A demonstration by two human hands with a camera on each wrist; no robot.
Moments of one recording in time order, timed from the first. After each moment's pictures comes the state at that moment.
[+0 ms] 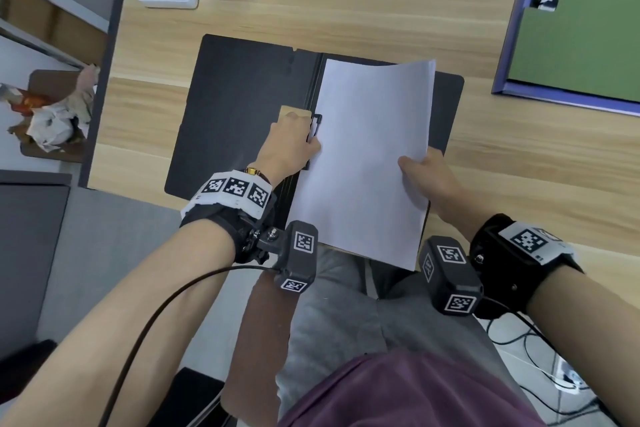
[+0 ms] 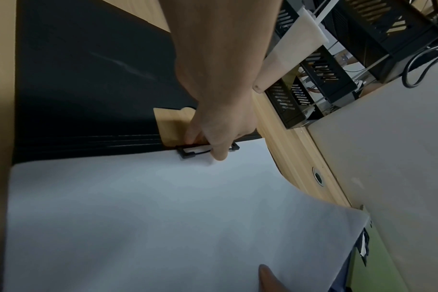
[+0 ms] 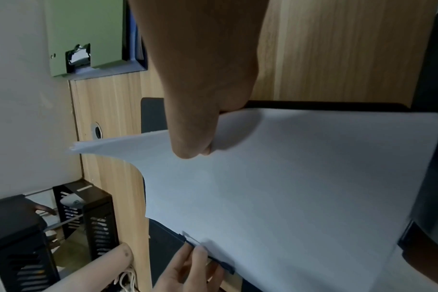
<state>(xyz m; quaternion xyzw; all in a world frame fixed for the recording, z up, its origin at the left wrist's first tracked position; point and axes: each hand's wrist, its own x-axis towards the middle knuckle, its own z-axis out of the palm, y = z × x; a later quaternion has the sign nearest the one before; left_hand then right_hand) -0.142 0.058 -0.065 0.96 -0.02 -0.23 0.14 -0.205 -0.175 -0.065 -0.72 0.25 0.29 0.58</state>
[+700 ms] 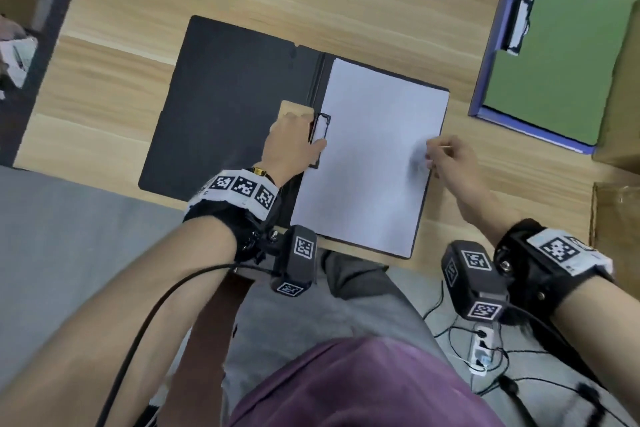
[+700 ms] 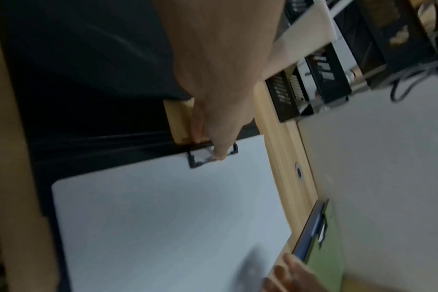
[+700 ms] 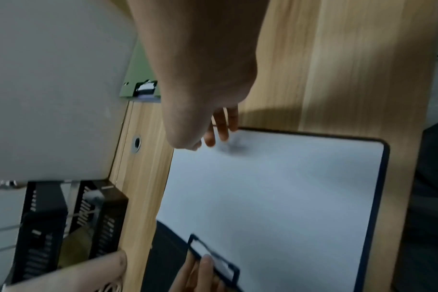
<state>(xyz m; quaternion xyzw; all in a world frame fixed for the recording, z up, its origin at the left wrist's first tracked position) -0.154 0.067 -0.073 0.95 -0.01 -0.19 0.27 -0.197 -0.192 -0.034 -0.80 0.29 0.16 0.50</state>
